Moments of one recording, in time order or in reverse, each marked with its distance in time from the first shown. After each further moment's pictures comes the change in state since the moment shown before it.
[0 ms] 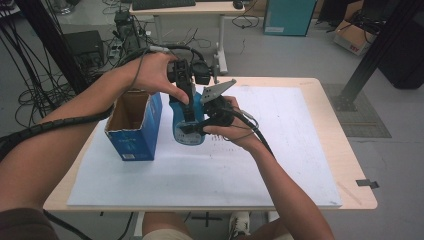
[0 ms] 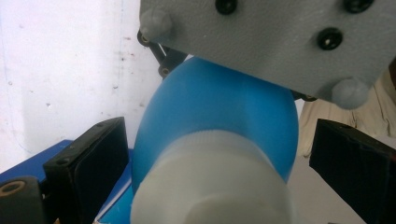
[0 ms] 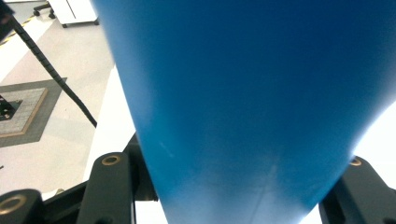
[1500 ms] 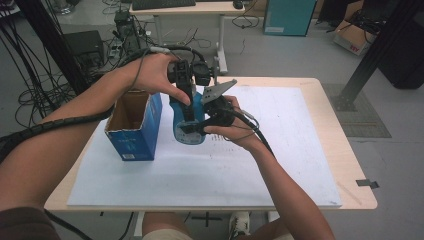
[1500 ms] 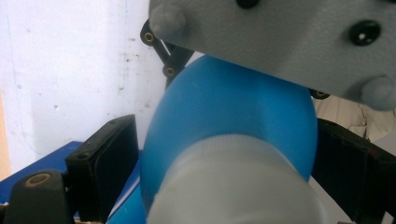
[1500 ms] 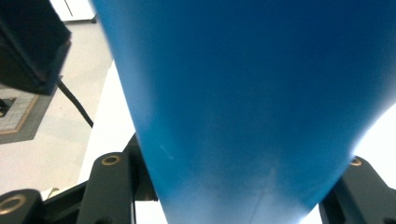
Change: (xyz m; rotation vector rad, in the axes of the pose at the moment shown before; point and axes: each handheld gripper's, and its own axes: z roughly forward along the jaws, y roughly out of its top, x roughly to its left) left arm 0.000 0.002 0.001 0.010 0.019 0.025; right arm 0.002 0.001 -0.002 -0.002 -0.014 -0.010
